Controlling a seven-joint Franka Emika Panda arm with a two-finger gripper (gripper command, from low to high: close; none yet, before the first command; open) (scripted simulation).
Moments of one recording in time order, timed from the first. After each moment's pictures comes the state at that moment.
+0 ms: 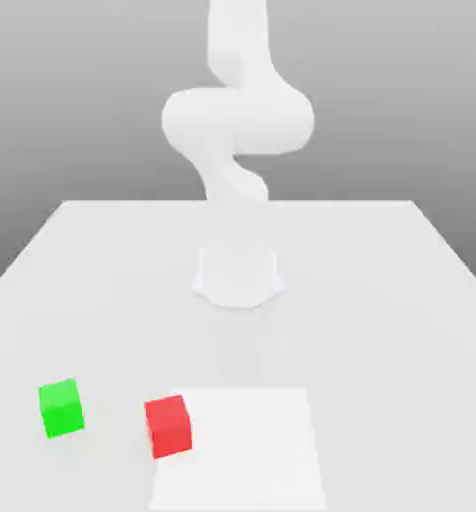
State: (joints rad) arm 0.00 -0.71 -0.01 -2.34 -0.03 2.35 0.76
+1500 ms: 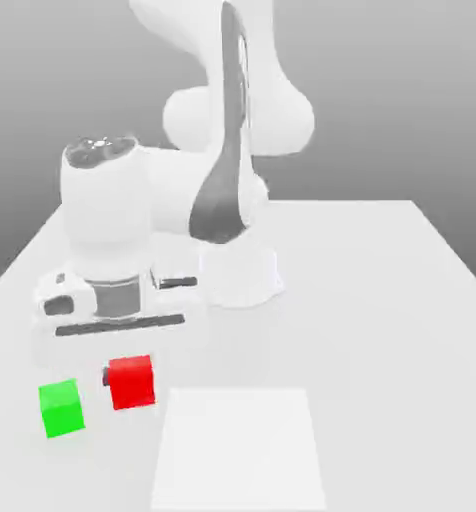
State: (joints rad) arm -0.26 0.02 -0.23 -2.66 0.01 2.69 0.35
